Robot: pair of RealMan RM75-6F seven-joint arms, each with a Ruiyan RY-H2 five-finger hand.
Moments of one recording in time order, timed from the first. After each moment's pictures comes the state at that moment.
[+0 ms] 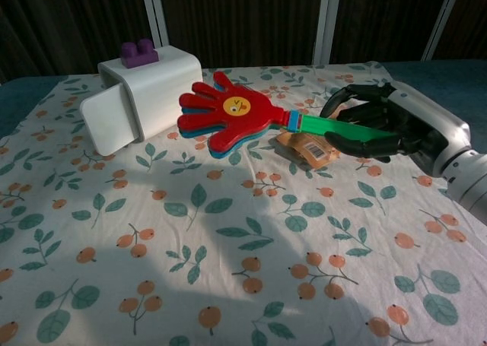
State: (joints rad) left arm -0.09 -1.07 0.03 -1.62 1.62 1.50 0.00; right arm 0.48 -1.76 0.12 -1.21 -1.54 1.29 0.74
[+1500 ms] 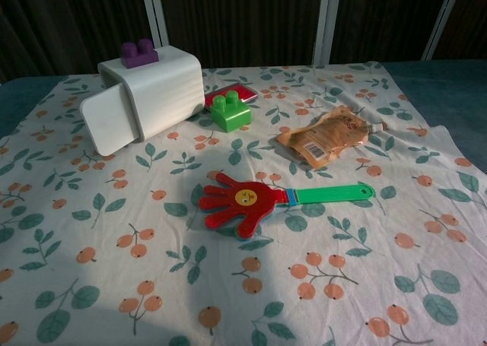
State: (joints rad) left arm -0.08 -1.08 0.03 -1.63 1.63 1.52 0.02; right arm 0.24 -1.21 -0.03 -1.77 -1.44 1.50 -0.33
